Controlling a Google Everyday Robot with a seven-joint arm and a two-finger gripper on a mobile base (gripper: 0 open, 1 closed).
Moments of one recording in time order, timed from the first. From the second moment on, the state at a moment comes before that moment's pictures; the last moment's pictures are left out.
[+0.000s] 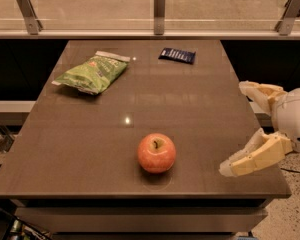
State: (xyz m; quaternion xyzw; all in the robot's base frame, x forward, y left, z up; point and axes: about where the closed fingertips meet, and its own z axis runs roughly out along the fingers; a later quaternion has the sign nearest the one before) arm 0.394 -0.153 0.923 -0.49 0.72 0.23 0.44
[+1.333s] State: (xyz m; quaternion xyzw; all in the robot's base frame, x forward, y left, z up) arm 0.410 -0.089 0.873 -0.49 0.66 0.32 0.47
